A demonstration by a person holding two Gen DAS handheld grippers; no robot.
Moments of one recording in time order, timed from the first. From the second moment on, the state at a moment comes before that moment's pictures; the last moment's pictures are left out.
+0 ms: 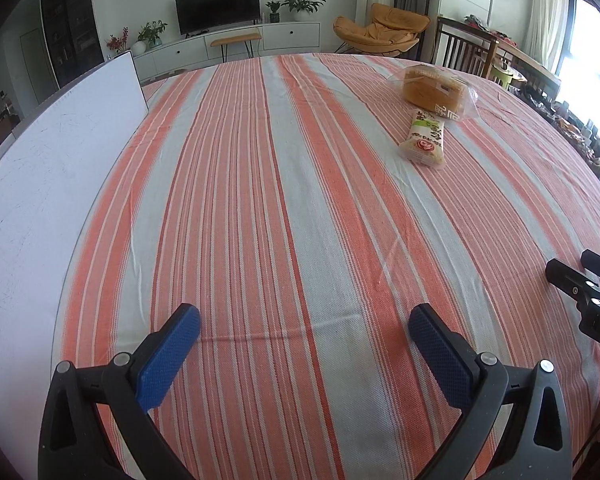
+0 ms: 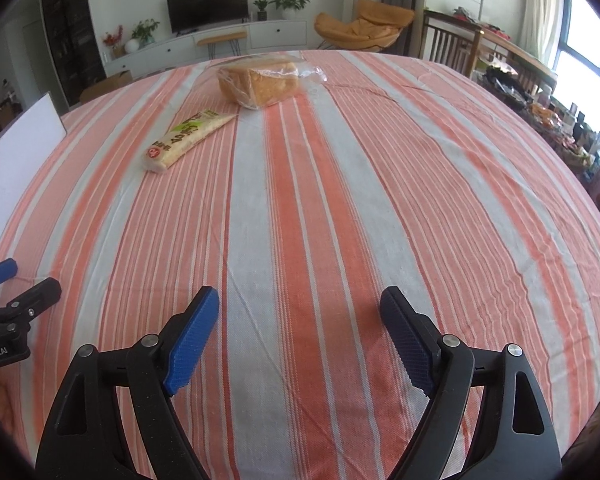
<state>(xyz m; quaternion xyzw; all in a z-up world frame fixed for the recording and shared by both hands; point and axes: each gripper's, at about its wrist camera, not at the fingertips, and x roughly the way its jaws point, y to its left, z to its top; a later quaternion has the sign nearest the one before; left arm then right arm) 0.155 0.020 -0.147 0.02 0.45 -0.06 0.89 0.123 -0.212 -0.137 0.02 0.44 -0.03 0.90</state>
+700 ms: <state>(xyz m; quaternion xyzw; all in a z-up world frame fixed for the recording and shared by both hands) 0.291 -0.097 -0.131 0.10 0.47 -0.14 0.86 0.124 -0.210 -0.137 0.01 0.44 -0.02 0.90</state>
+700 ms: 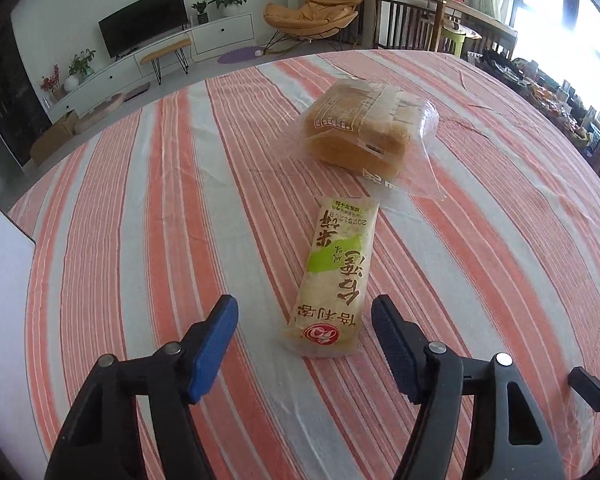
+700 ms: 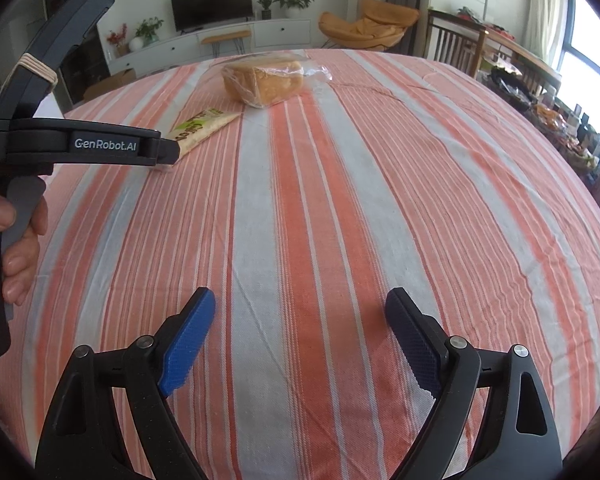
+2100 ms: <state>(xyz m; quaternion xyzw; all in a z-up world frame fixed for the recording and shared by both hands) 0.180 0.061 -0.148 0.01 0.46 -0.03 0.89 0.124 -0.207 -0.136 0.01 0.44 -0.02 0.90</state>
